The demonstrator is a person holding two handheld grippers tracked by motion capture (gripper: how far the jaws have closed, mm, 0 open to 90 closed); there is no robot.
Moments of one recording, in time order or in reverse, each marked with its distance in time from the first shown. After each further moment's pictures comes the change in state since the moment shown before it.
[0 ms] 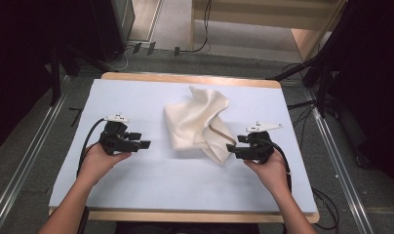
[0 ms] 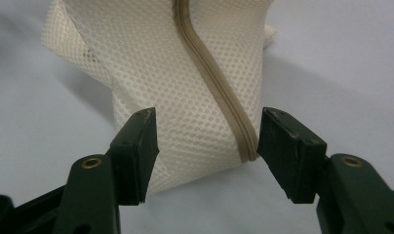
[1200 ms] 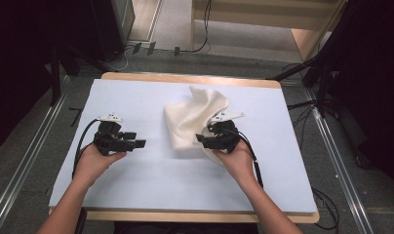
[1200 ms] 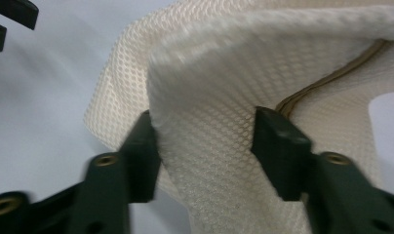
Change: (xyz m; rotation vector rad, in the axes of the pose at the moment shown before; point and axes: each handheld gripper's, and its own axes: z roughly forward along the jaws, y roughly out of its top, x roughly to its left) left arm 0.006 -0.006 -0.011 -0.024 0.021 -0.040; right arm 0.056 0.052 0.056 -0.030 0.013 -0.059
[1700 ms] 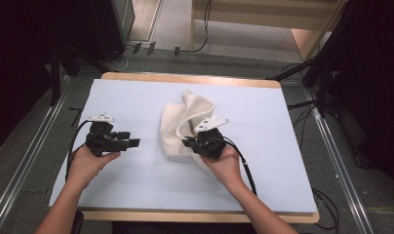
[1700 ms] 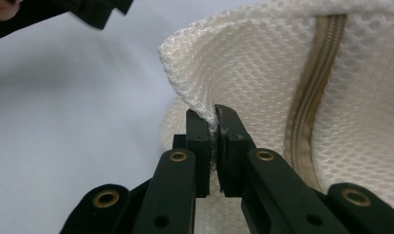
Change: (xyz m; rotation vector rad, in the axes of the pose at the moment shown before) left arm 0.004 -0.004 -0.017 -0.042 0.013 -0.032; right arm 0.042 0.002 0.011 -0.033 0.194 -0.133
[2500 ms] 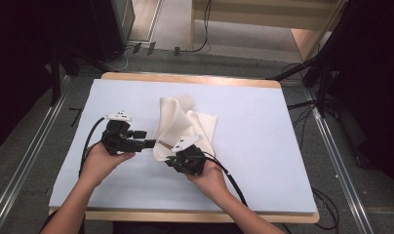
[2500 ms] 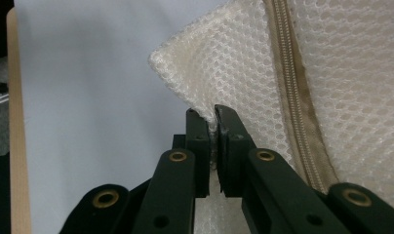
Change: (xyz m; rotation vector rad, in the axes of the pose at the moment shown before) left arm -0.042 0.022 0.022 0.030 -0.082 0.102; right arm 0.048 -0.015 0.038 0.113 0.096 -0.101
